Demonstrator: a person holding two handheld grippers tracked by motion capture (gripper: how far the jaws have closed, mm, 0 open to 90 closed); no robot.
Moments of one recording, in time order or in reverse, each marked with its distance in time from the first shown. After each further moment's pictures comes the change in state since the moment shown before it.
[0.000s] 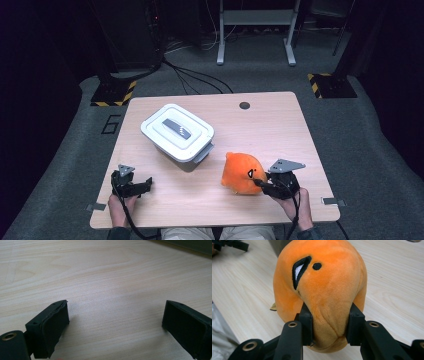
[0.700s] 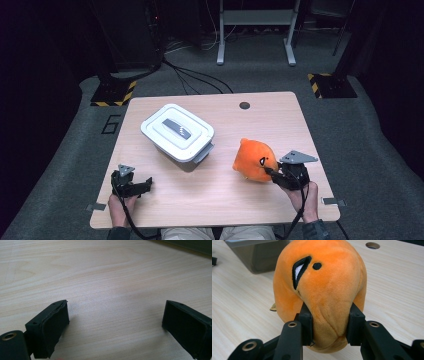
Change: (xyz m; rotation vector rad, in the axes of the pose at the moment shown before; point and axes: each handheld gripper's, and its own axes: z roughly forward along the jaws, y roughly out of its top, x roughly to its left) left arm 0.000 0.000 0.000 -0.001 0.001 0.000; right arm -0.029 0.005 -0.011 -0.052 -0.136 0.060
